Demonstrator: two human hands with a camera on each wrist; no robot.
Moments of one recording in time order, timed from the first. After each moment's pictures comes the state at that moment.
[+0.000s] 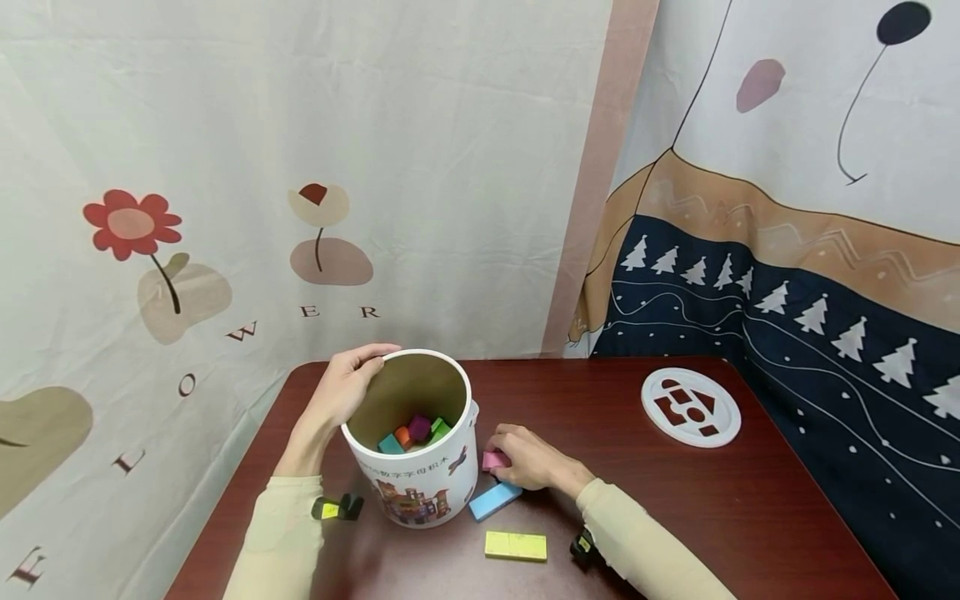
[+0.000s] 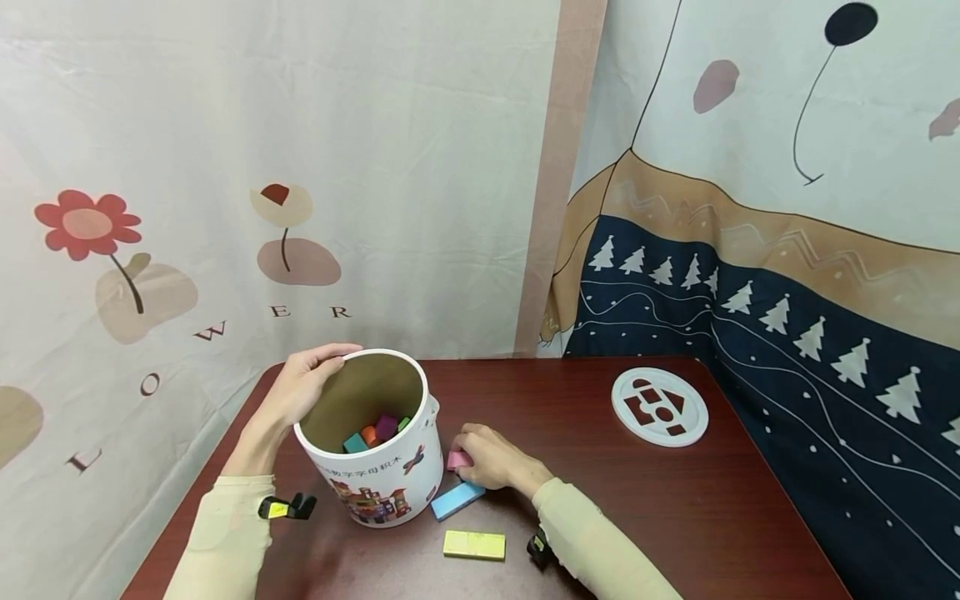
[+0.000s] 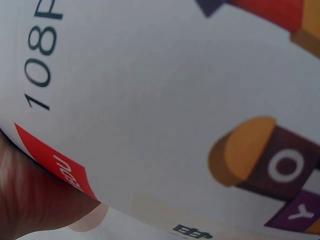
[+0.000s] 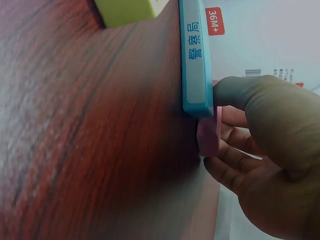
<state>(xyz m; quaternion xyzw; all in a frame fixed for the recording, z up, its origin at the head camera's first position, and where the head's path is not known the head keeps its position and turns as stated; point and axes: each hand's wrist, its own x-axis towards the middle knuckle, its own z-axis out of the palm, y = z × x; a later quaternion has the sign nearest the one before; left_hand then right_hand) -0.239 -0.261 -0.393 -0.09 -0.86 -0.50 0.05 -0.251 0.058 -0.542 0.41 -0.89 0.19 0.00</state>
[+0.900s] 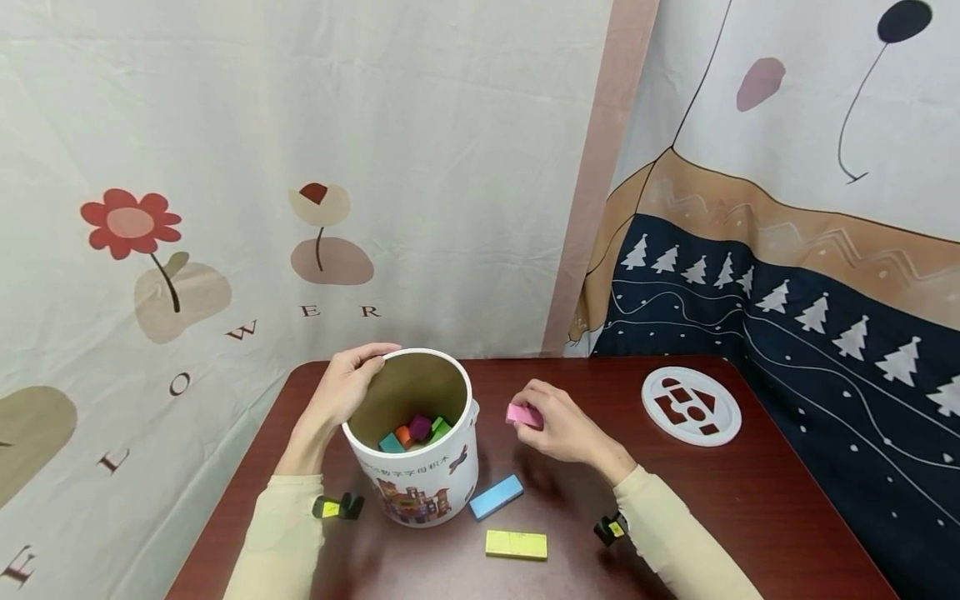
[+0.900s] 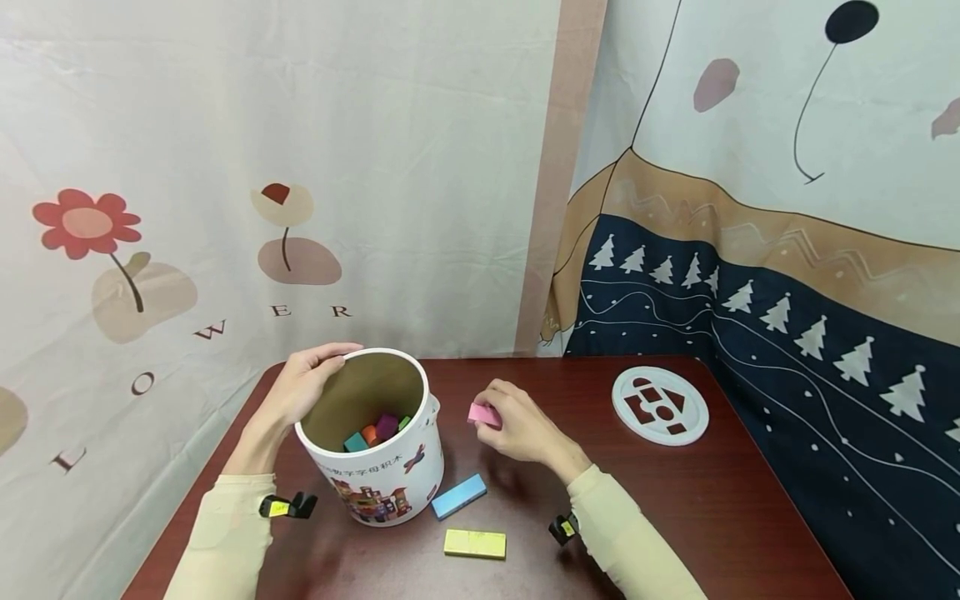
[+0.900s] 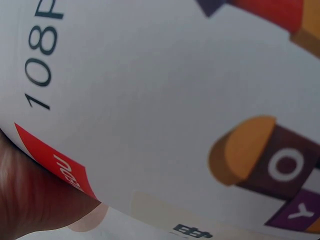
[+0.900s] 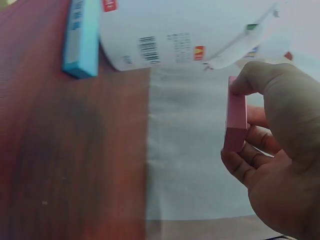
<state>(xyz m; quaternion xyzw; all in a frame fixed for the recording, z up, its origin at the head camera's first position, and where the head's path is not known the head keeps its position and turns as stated) -0.239 -0.261 -0.393 -0.09 -0.86 -0.51 0.05 -0.253 0.102 -0.476 0.38 -0.86 0.30 0.12</state>
